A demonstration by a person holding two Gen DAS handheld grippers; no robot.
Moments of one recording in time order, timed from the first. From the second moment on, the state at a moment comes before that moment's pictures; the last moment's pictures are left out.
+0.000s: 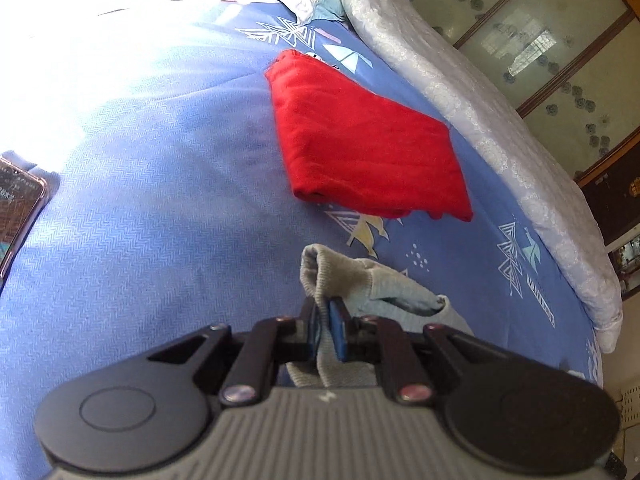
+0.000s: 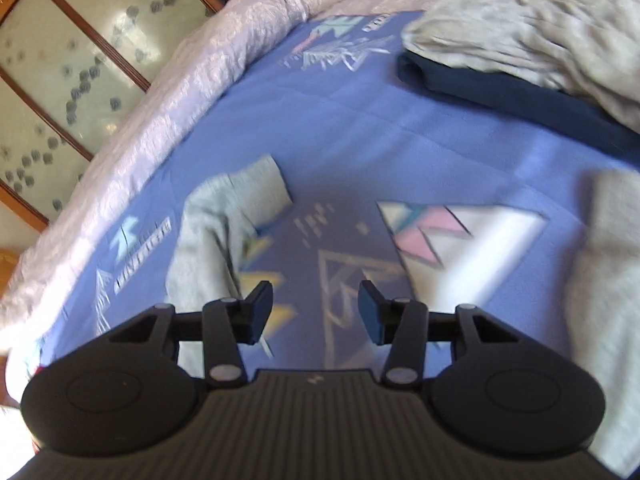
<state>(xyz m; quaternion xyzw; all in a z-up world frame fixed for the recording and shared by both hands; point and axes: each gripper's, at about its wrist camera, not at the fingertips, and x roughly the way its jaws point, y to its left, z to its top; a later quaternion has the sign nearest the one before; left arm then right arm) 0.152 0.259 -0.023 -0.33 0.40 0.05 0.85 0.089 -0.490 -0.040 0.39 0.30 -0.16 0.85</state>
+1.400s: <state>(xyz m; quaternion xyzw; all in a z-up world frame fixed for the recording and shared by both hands) 0.199 0.250 -0.025 -0.30 0.42 0.06 0.85 0.193 -0.459 -0.022 -0.01 0.43 -0.02 0.90</state>
